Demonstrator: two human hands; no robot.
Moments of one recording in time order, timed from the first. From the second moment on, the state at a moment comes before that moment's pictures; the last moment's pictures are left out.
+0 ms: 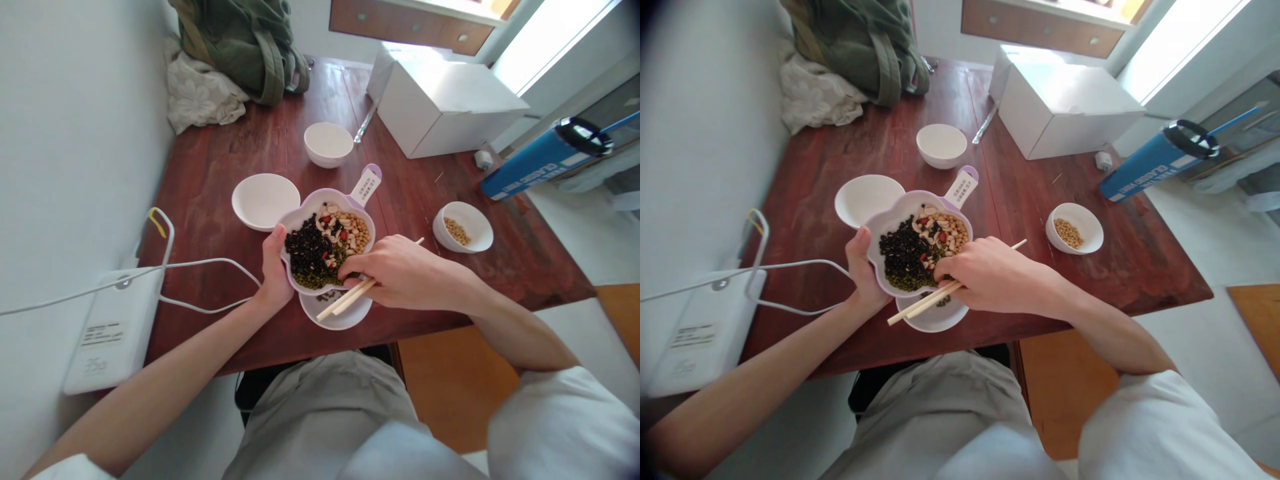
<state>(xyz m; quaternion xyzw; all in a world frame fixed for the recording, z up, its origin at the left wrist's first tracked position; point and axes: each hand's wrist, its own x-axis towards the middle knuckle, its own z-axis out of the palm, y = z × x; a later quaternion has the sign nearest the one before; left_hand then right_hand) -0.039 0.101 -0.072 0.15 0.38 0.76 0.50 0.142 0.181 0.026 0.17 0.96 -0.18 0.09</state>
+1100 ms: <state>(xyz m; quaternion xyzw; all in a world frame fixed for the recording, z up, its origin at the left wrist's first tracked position) -0.040 0.099 -0.078 0.15 0.38 0.76 0.51 0.118 0.178 0.050 0.14 0.97 -0.09 0.18</state>
